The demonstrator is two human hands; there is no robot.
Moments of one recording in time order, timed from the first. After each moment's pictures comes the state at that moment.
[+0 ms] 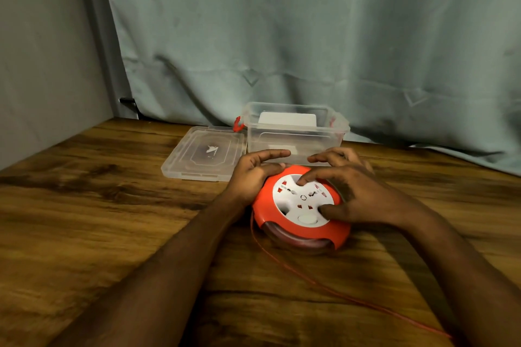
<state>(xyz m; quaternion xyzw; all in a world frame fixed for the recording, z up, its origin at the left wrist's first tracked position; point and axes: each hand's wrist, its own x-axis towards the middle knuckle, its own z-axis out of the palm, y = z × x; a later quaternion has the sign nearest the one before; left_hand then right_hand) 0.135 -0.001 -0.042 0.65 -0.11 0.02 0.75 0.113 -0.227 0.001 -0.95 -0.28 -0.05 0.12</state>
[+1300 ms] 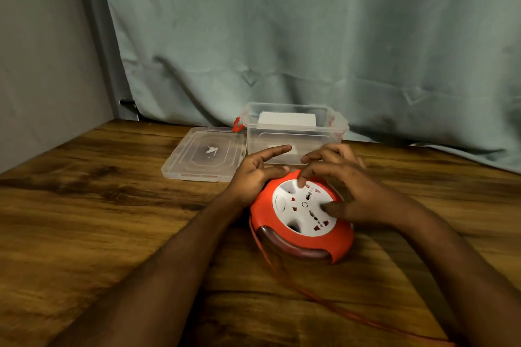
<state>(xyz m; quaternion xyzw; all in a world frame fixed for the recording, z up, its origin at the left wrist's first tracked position) 0.135 0.002 -0.043 0.66 -0.15 -0.01 0.74 0.100 -0.218 0.007 -0.93 -0.32 -0.07 0.16</state>
